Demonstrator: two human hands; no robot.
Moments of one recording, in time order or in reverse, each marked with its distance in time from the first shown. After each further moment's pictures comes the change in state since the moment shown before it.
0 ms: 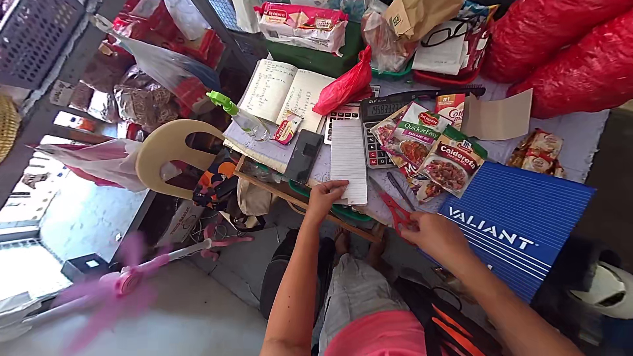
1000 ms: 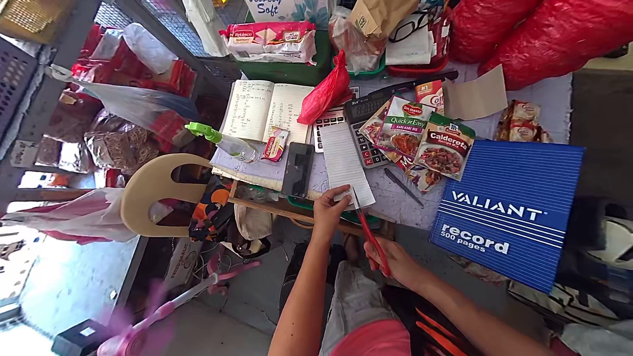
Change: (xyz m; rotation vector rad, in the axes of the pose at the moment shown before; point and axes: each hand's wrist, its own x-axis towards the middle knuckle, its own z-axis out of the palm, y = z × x) left_hand -0.008 -0.001 0.003 -0.080 -0.050 0.107; right_hand -0.020 -0.056 0.100 0.878 -0.275 -0.187
